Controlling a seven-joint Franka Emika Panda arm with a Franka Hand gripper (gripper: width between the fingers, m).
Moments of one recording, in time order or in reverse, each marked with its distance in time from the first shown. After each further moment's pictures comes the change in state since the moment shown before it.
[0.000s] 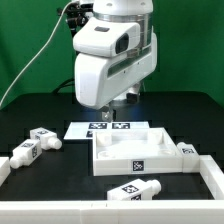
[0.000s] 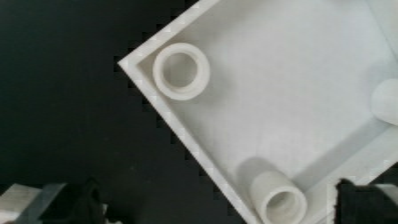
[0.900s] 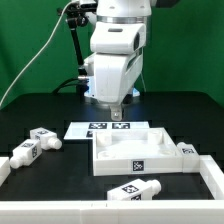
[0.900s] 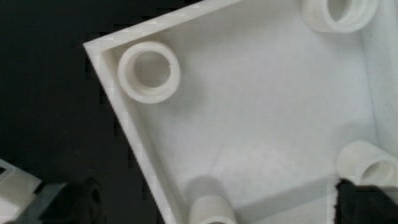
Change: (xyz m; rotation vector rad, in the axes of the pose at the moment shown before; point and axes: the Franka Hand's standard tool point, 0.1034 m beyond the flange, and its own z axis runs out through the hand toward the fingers) arm -0.013 -0.028 0.014 -0.071 0.032 -0.294
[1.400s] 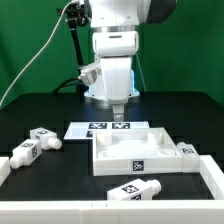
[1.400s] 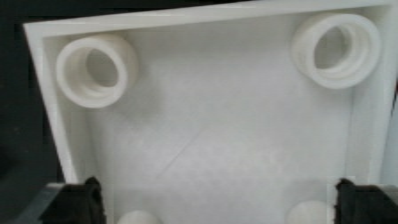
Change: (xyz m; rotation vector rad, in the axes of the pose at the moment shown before) arm -0.016 -0.039 0.028 -0.136 0.064 -0.240
